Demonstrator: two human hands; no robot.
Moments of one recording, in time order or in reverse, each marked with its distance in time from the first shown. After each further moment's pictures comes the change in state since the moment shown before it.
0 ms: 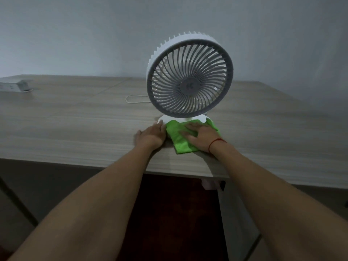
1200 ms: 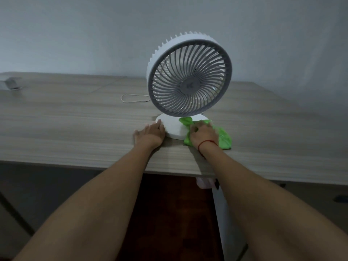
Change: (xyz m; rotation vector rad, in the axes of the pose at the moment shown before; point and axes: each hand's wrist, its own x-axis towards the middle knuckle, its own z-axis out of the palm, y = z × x) left_hand -0.004 0.000 -0.003 0.003 -0.048 -0.024; right_hand 0.010 -0.012 0.021 0.019 0.226 0.360
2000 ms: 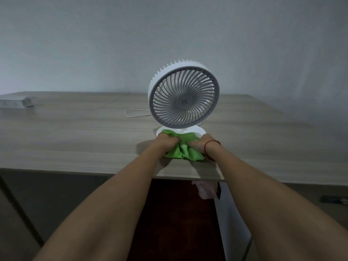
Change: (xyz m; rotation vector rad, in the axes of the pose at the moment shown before) left_hand -0.029 0.042 -0.010 -0.718 -0.050 -0.058; right_hand -0.041 -0.004 -0.065 0.384 -0.300 0.174
